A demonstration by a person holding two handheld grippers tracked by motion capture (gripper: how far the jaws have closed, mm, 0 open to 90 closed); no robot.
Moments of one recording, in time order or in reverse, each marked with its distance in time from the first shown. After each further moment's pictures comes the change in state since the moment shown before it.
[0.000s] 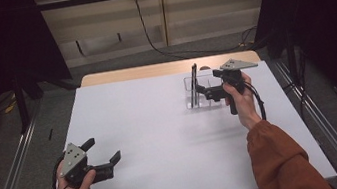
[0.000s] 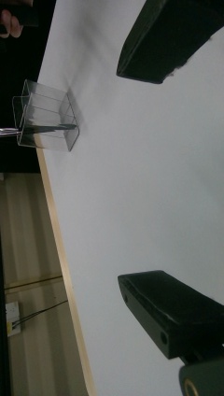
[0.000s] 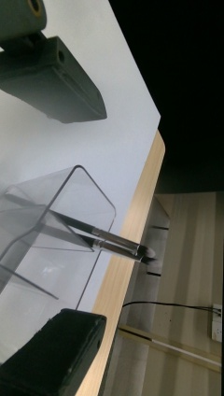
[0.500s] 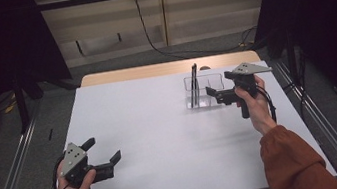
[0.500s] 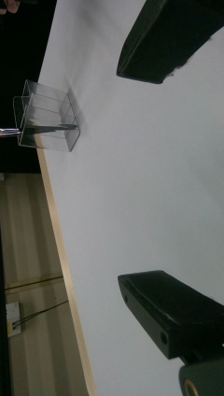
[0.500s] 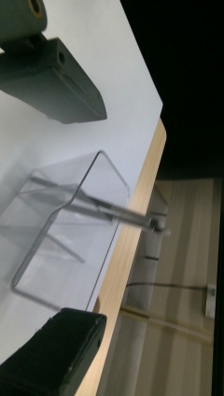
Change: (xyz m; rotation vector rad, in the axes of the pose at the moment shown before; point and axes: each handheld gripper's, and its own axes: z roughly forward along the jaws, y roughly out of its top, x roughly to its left) left arm -0.001 0.000 0.002 0.003 -0.001 0.000; right arm -0.005 -0.008 -0.034 -0.014 -0.064 -0.018
